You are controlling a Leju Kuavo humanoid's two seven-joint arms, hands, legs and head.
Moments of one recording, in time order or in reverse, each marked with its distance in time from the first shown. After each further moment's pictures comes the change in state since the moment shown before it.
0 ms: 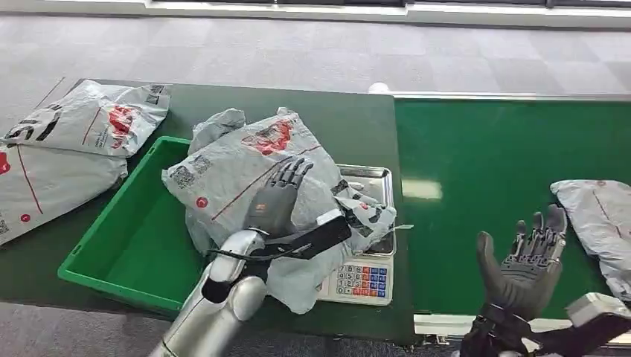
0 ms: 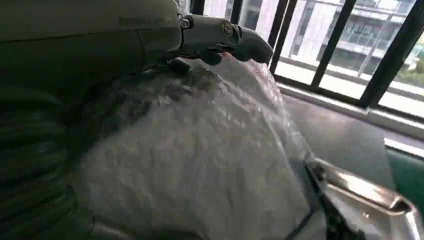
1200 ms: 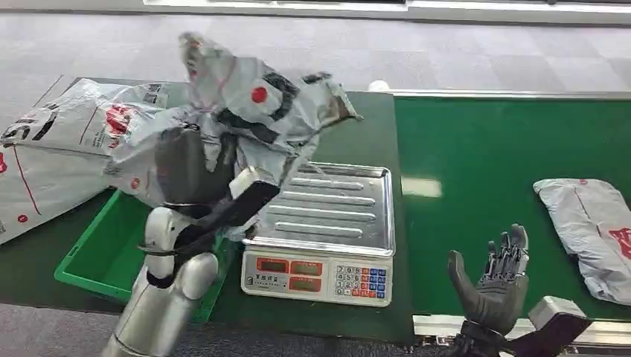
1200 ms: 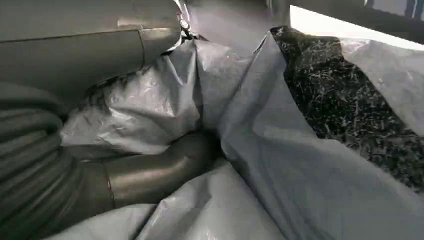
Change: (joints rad) left arm 0.011 0.155 0.171 -0.442 -0.066 0.484 -0.153; right arm 0.093 0.013 0.032 0.064 0.014 -0.016 -0.008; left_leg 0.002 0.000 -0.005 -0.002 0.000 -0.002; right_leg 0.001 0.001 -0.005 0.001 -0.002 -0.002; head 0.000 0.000
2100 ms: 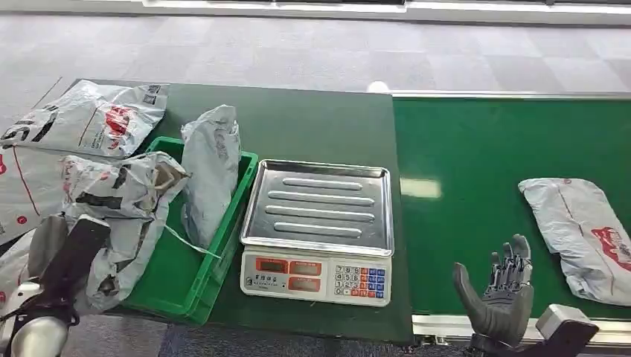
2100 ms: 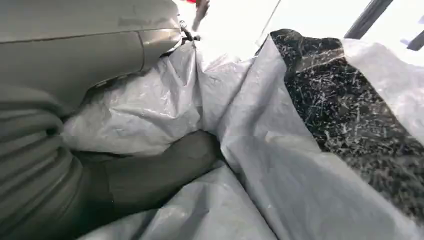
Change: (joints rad) left arm 0.422 0.287 0.519 -0.041 0.497 -0.464 -0.008; right arm 0.049 0.019 -0.074 -0.015 0.042 0.110 0.057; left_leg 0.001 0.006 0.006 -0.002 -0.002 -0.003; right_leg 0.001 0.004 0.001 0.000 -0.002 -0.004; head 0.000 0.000
